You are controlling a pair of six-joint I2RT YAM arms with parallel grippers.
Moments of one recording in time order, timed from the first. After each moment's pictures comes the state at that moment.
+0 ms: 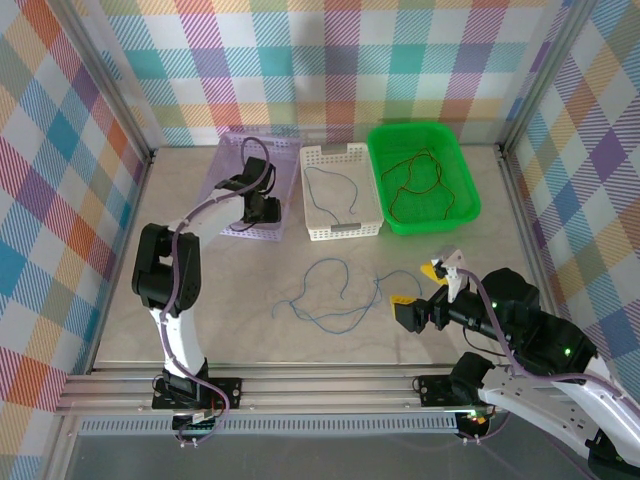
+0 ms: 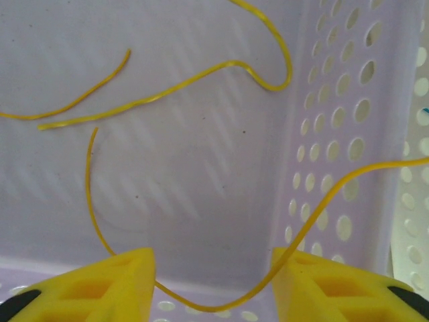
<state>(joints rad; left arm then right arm) -0.32 1.92 1.47 -0.62 -0.11 -0.32 0.88 0.47 0.91 -0.82 -0.01 0.21</state>
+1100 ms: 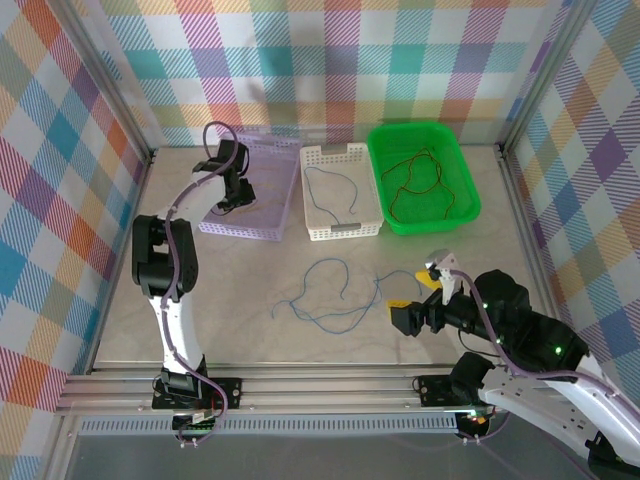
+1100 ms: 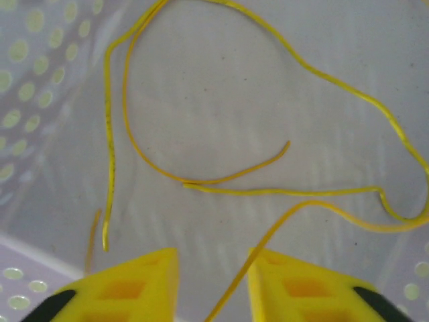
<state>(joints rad) -0.16 2.04 1.69 -0.77 -0.17 -0.49 0.88 0.47 0.86 -0.81 -0.05 0.26</state>
